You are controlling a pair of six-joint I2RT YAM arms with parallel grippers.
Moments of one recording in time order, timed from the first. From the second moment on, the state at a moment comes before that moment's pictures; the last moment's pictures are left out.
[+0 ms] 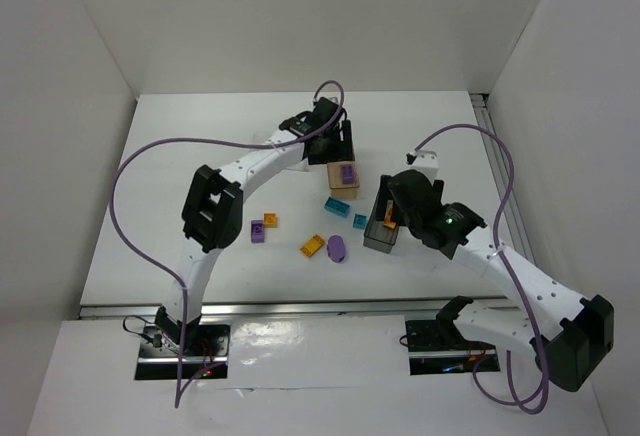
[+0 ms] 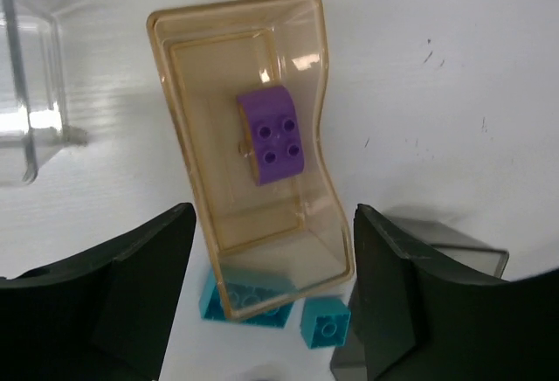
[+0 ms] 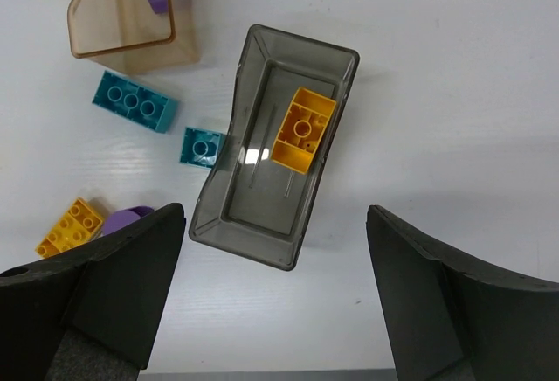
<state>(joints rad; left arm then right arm) -0.61 2.25 2.02 -0.63 -0.07 -0.65 0.64 1.02 0.88 -0.64 0.50 0.56</state>
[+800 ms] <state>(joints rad) -0.60 1.69 1.10 -0.65 -0.38 -0.63 0.68 1.15 0.84 -0.52 0.38 0.56</state>
